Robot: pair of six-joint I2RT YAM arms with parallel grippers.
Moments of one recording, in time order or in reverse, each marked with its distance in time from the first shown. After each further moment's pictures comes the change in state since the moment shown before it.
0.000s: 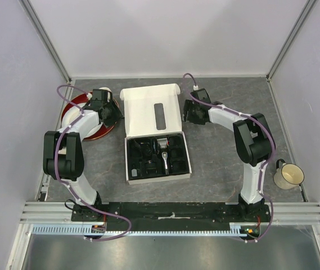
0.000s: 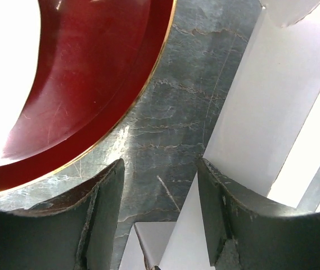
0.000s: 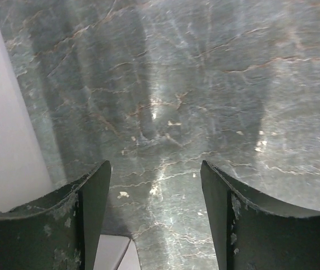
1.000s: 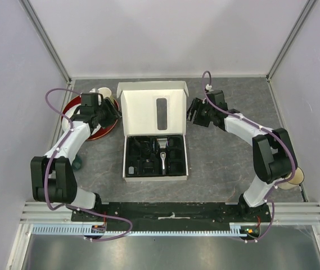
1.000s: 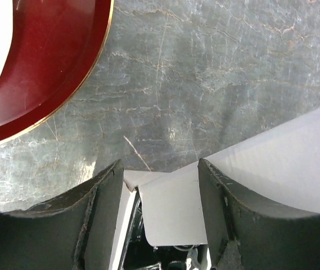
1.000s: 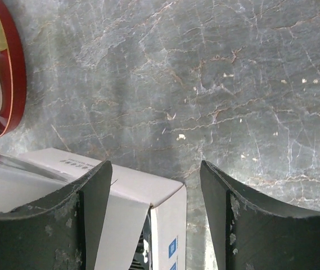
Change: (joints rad) left arm 0.024 -0.259 -0.124 0.024 0.157 0.007; right arm -0.078 -0.262 -0.245 0.167 -0.330 0.117
